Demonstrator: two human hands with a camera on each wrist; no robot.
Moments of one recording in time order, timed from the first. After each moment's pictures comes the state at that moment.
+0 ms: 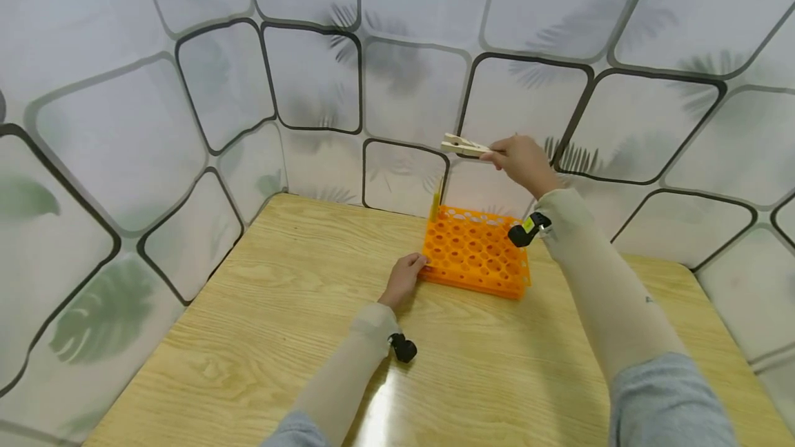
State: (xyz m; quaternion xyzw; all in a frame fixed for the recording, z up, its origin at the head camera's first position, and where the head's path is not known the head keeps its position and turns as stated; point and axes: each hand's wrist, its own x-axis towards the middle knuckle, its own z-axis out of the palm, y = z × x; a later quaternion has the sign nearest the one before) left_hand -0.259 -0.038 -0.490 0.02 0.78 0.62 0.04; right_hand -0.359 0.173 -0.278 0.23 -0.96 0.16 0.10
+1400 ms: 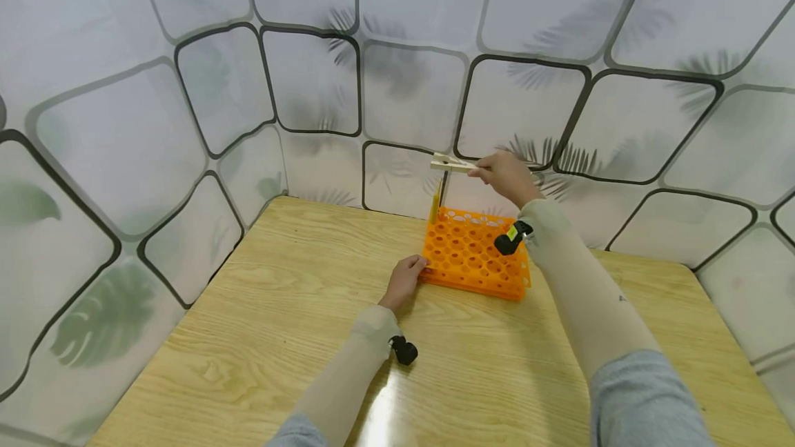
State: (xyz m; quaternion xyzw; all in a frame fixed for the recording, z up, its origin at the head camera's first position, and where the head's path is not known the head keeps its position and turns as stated) left_hand -0.257 -0.036 -0.489 0.01 0.78 0.63 0.04; right_hand -0.368 0.162 -0.312 0.22 -0.96 0.18 0.07
